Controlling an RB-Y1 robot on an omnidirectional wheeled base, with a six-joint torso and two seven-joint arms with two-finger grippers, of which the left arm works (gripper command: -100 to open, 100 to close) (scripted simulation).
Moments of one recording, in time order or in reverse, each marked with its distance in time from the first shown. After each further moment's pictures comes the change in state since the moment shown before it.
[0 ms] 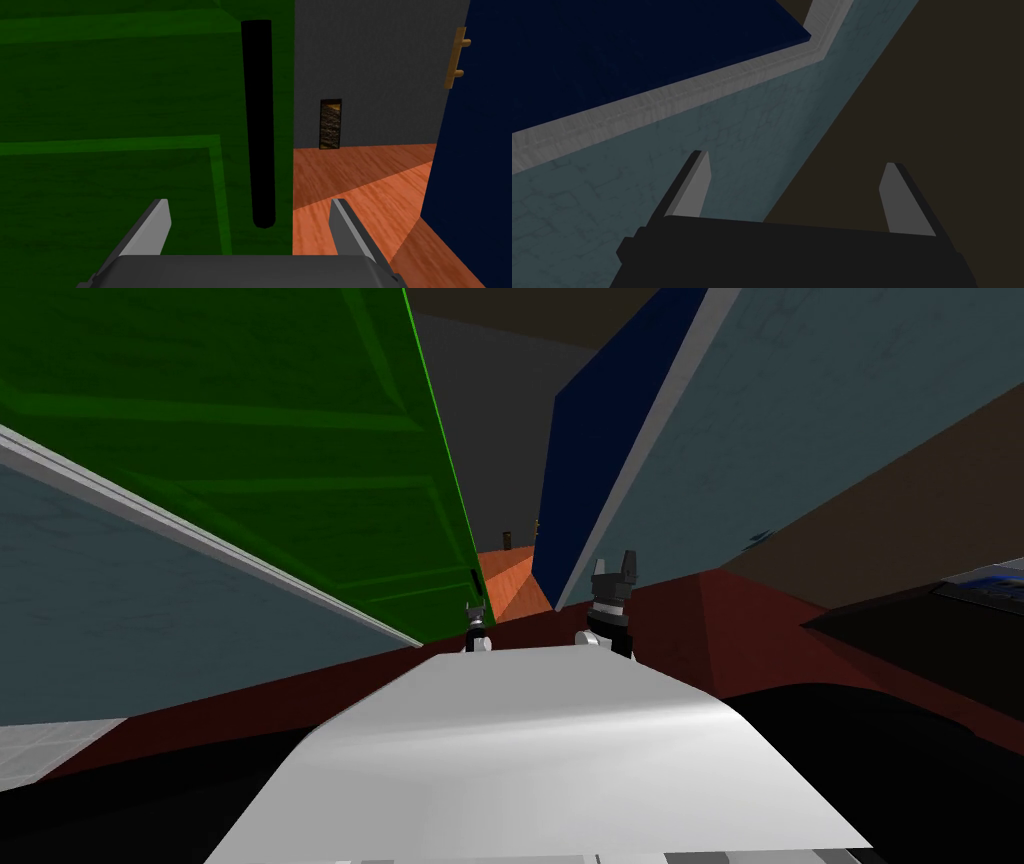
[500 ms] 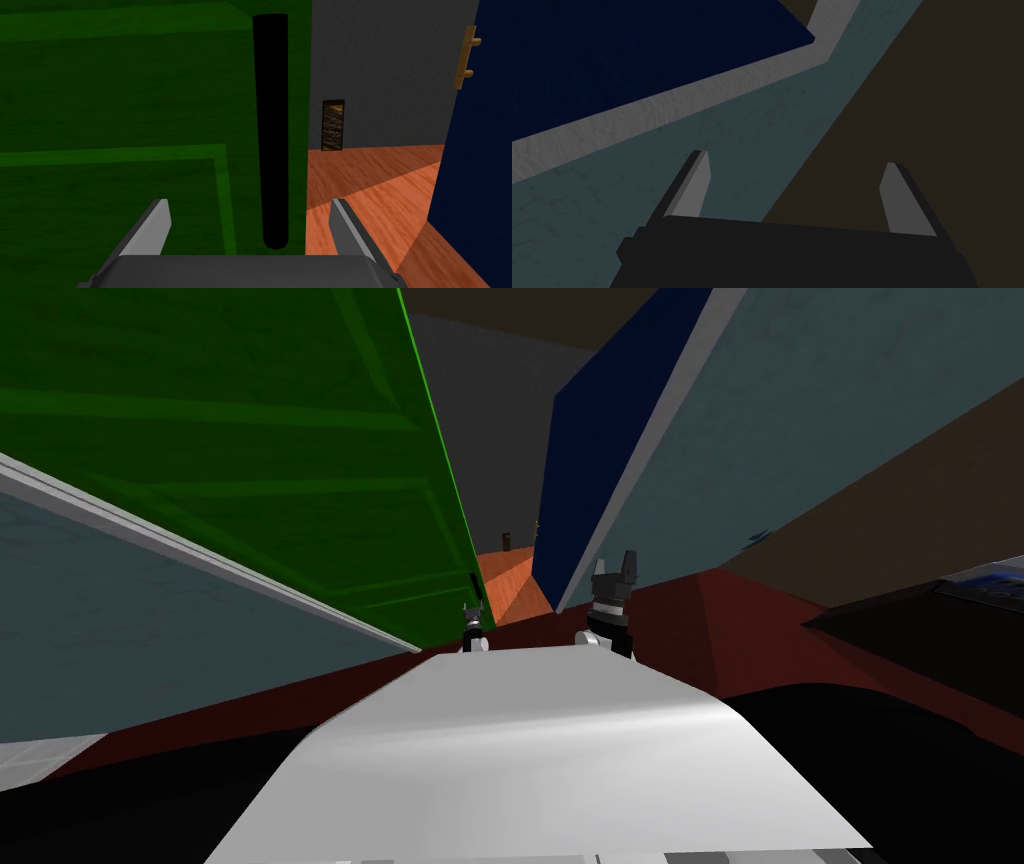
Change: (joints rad) arm -0.010 0.030 0.000 0.030 0.009 -0.009 0.029
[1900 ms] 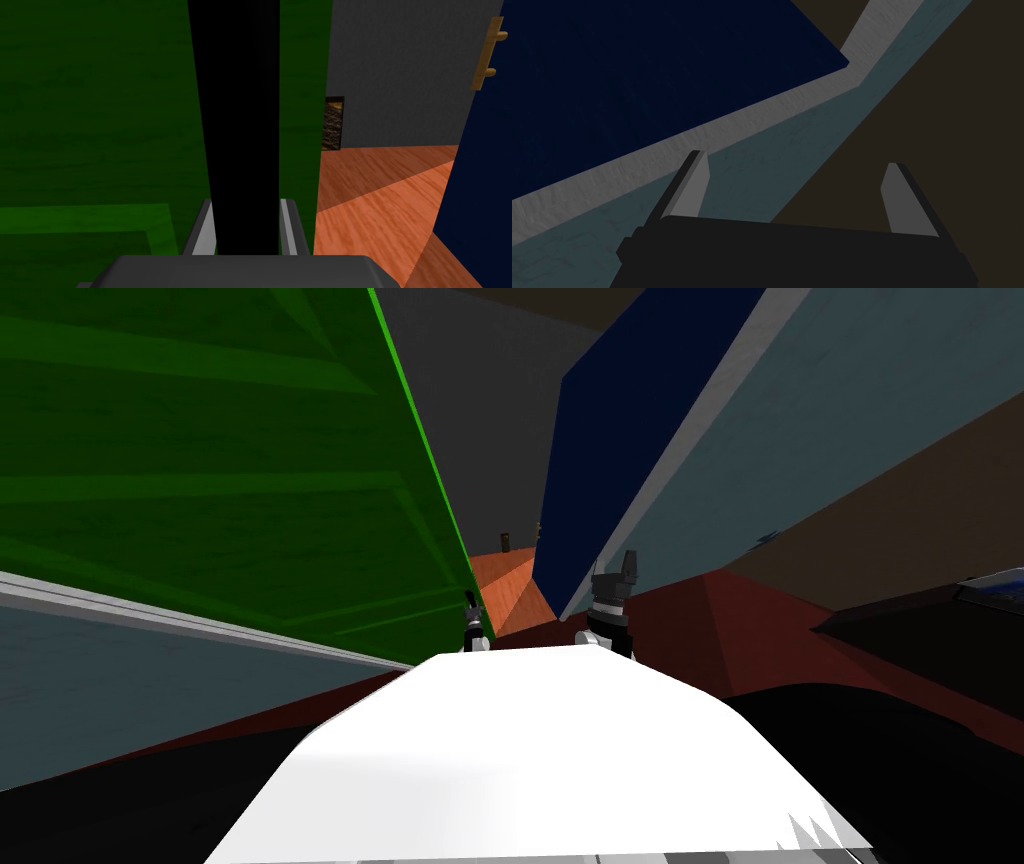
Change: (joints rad) arm -0.023 -0.012 0.010 0.039 0.008 -0.010 0.009
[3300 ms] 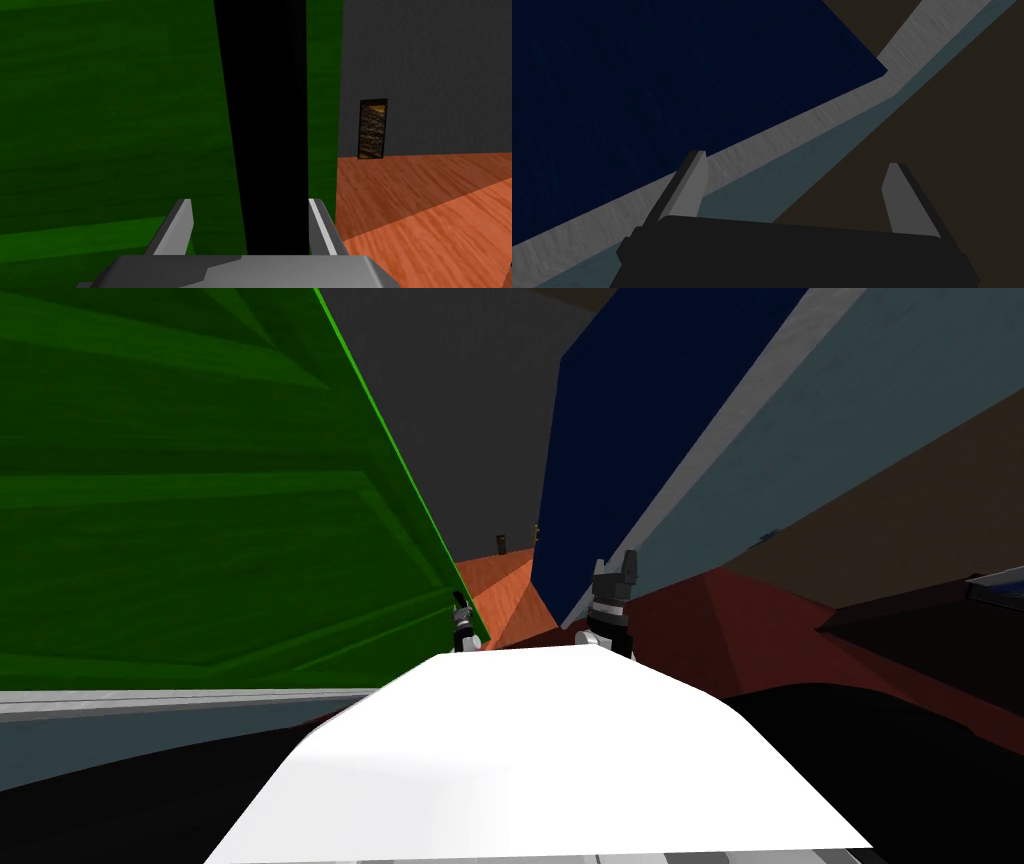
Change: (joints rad) arm -0.011 0.045 0.146 0.015 -0.010 -0.011 -0.020
